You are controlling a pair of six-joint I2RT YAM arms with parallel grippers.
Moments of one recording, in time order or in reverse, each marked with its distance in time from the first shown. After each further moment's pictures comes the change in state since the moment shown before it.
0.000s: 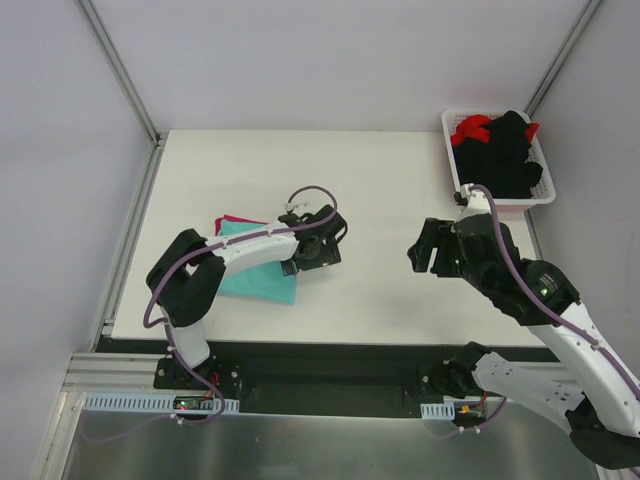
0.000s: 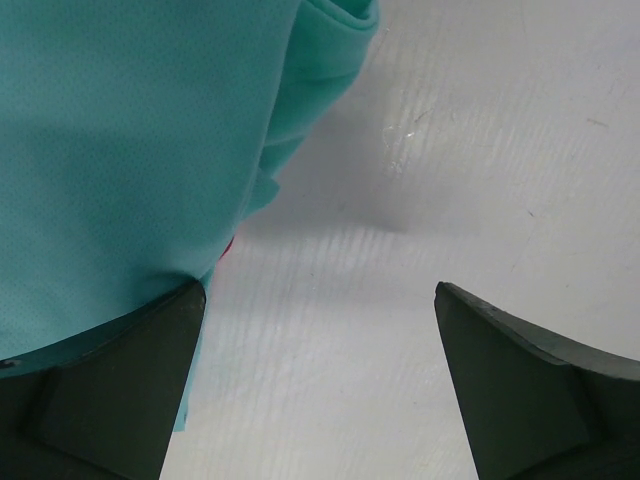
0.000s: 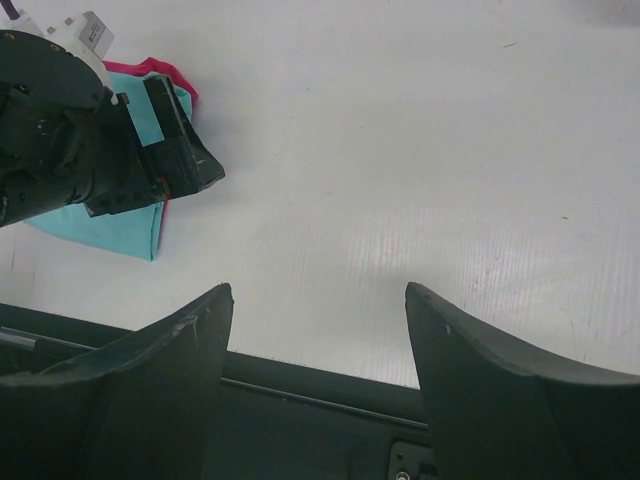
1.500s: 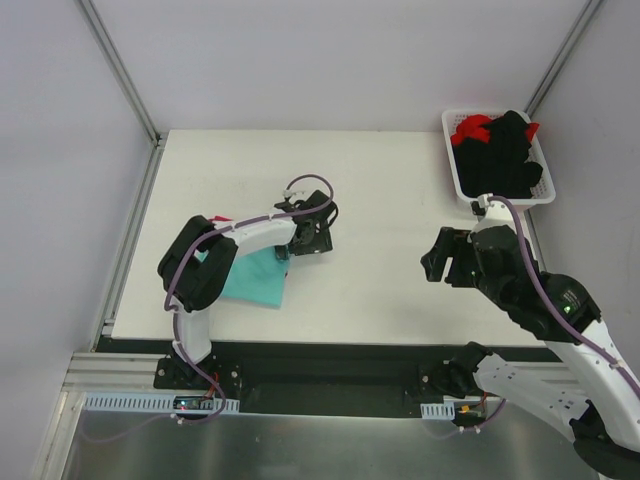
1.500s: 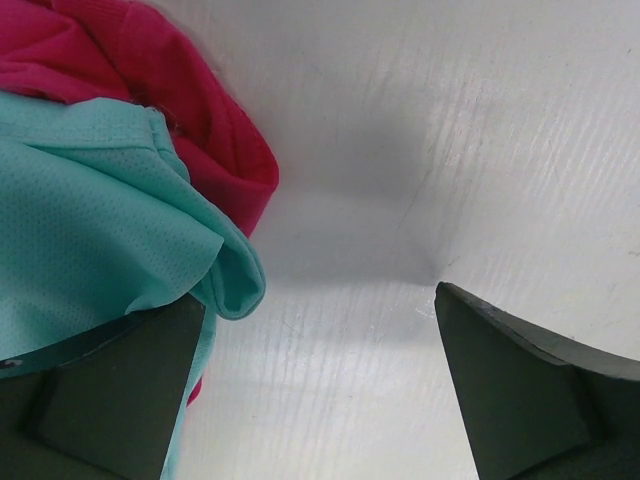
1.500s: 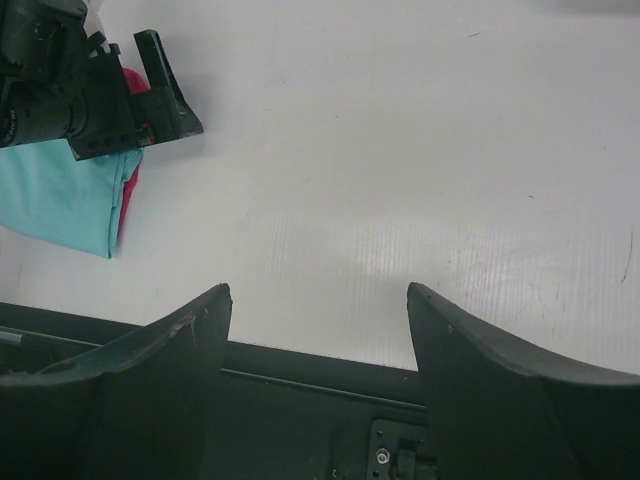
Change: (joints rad) left arm 0.115 0.123 0.076 0.066 -0.008 0.192; right arm 0.000 -0.079 0.012 -0.094 0.033 0.002
